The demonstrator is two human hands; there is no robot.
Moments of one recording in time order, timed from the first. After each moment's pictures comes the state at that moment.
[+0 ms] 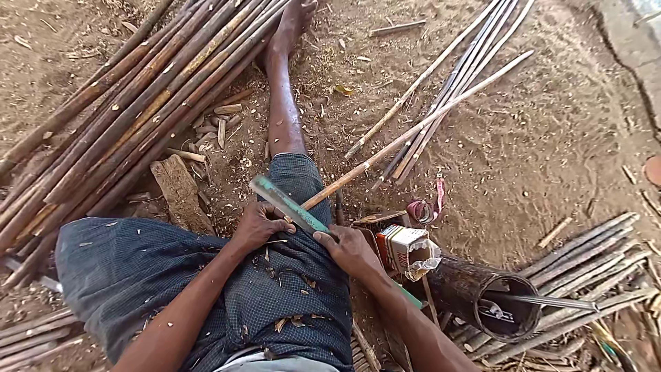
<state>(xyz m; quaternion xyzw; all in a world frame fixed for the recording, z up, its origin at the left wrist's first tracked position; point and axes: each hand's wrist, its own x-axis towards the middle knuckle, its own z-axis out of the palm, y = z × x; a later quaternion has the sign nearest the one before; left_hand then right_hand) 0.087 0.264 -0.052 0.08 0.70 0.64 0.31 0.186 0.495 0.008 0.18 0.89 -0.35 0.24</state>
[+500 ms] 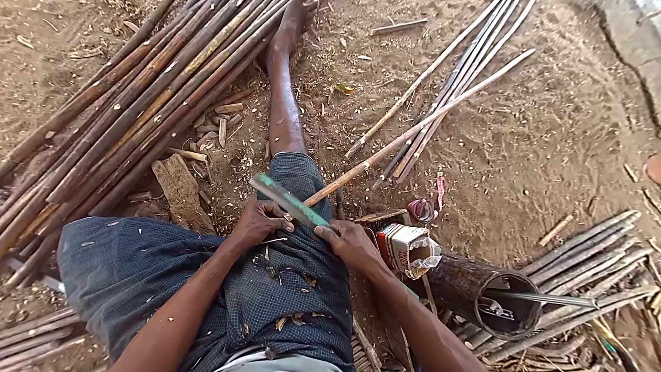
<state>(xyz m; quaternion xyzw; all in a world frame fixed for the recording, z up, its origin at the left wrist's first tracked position) 0.080 0.262 -0.055 0.08 0.69 0.63 0.35 0.178 0.502 0.003 0.17 0.87 -0.38 0.26</state>
